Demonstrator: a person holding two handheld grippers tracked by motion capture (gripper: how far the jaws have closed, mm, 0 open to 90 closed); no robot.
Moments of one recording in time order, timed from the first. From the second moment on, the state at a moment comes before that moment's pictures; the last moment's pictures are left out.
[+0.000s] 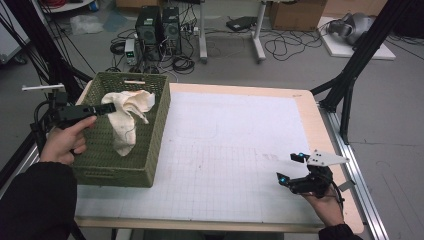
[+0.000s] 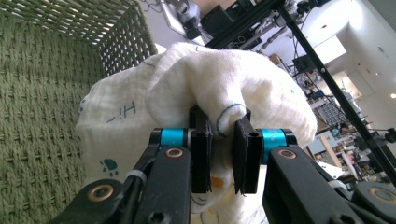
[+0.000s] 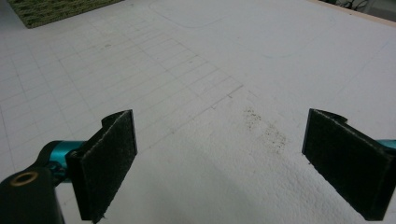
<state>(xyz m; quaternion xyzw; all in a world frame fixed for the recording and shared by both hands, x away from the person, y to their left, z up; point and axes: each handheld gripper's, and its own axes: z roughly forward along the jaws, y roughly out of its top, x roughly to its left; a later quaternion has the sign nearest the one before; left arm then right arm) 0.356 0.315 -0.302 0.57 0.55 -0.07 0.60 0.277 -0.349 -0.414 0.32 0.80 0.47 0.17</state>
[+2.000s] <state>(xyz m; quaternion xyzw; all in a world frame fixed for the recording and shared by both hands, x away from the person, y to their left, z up) 0.392 0.172 -0.260 0.65 0.47 -0.12 0.58 0.279 -0.348 -0.414 0.31 0.80 0.48 0.17</state>
